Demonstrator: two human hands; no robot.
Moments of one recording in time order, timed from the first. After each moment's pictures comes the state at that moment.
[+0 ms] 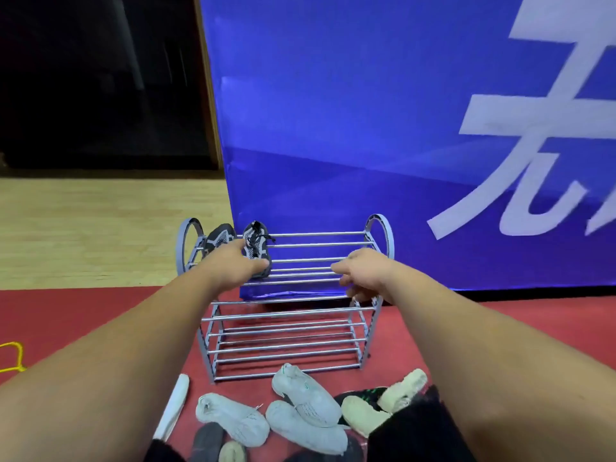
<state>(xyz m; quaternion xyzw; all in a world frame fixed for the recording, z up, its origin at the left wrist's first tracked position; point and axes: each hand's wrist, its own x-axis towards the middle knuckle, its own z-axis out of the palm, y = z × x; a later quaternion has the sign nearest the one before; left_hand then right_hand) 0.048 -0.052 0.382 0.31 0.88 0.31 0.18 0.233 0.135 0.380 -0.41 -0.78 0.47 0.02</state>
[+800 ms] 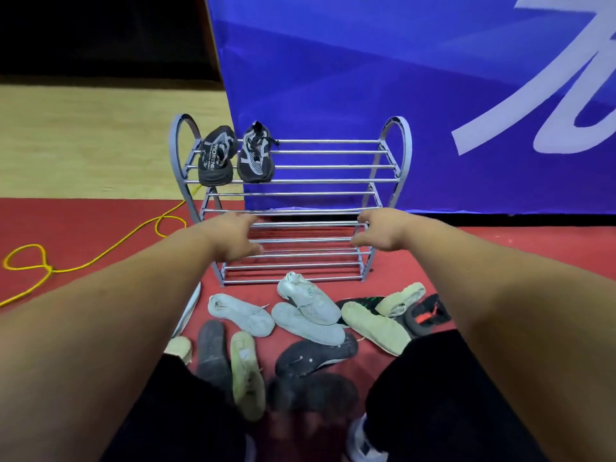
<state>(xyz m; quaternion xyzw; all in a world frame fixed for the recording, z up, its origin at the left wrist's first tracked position) 0.078 -0.084 0.276 0.44 0.88 -0.02 0.17 0.281 0.132 0.294 -0.33 -0.92 0.16 -0.15</state>
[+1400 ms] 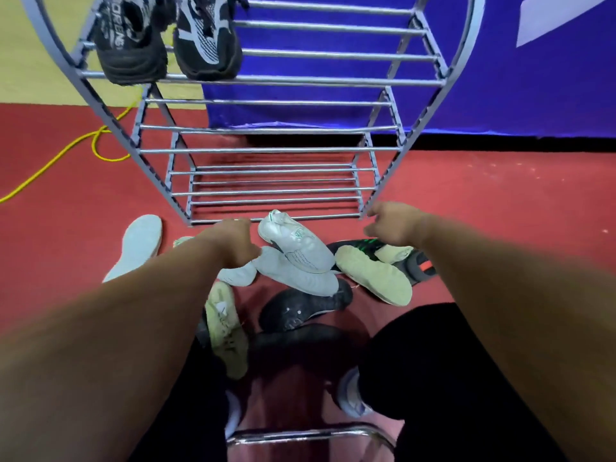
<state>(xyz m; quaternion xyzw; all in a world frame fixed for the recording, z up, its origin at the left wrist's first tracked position) 0.059 -0.028 0.075 0.39 0.86 -0.04 0.33 0.260 0.193 0.115 -0.41 -0.84 0.24 -0.25</state>
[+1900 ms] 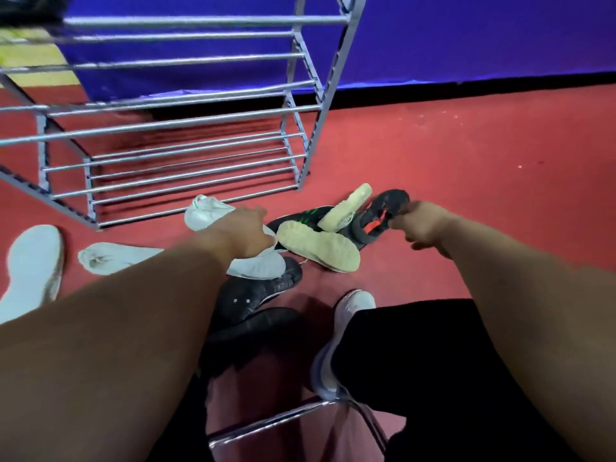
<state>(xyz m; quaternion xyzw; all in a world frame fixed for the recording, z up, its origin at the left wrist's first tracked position) 0.146 0.084 0.019 0.51 0.78 0.00 0.36 0.416 0.251 0.083 -0.64 -0.68 0.33 -0.16</state>
